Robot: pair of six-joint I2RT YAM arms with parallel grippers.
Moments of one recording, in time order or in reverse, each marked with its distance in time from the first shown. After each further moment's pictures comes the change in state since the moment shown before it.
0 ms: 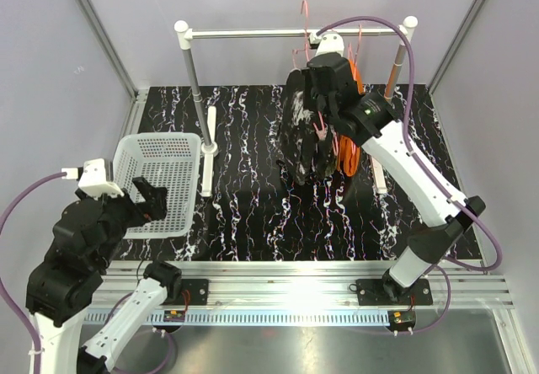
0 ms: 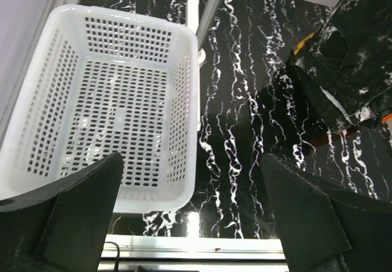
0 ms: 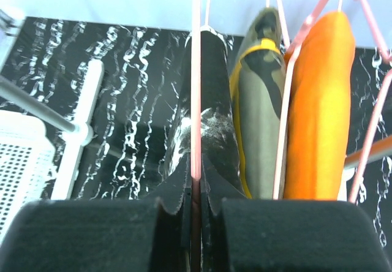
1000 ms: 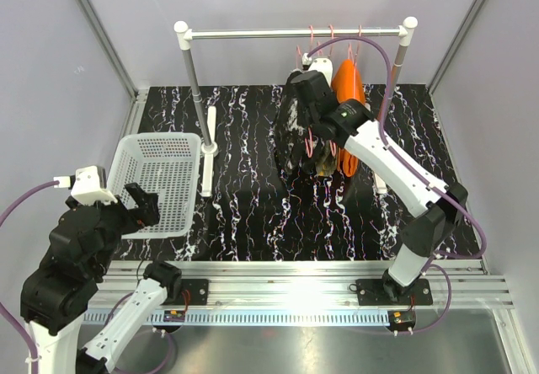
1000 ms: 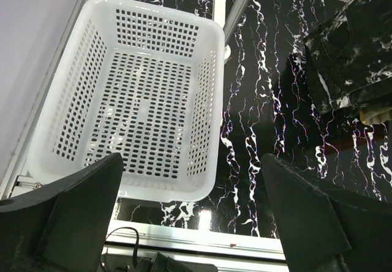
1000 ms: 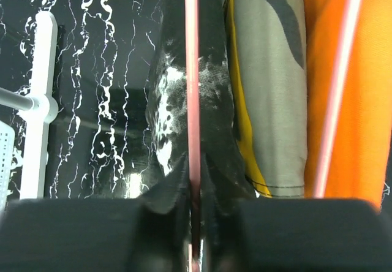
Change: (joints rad) left arm 0.000 -0.016 0.019 -0.073 -0.081 0.000; right arm -0.001 0.057 -0.119 -0.049 0.031 0.145
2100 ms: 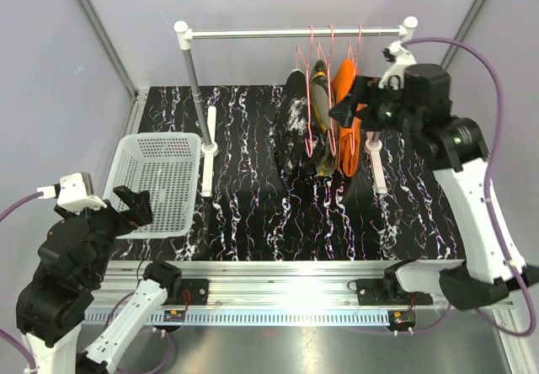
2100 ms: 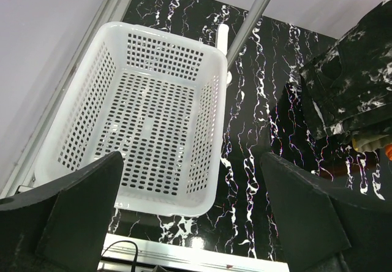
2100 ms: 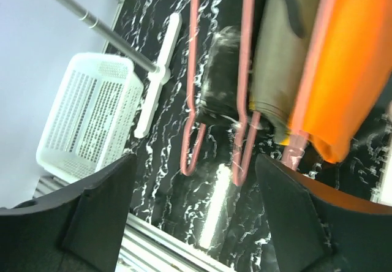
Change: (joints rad) left arm 0.000 -0.061 -0.008 0.055 -0.061 0.000; right arm -0.360 -0.473 -0.103 -0.115 -0.713 -0.017
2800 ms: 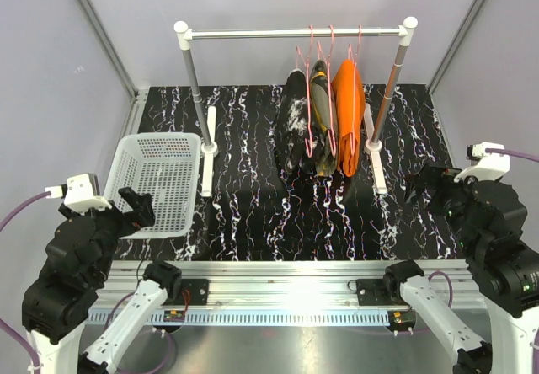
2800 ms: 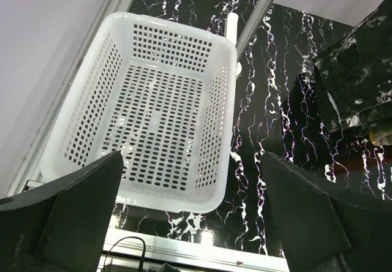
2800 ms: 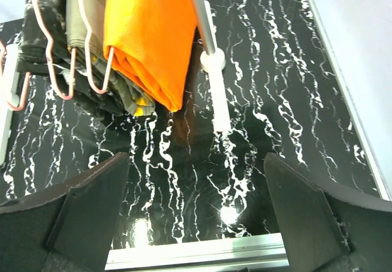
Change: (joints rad) left arm 0.000 -0.012 -0.049 -0.001 -0.010 0.018; right arm -0.048 -0.629 -0.362 -0.232 0.517 -0.119
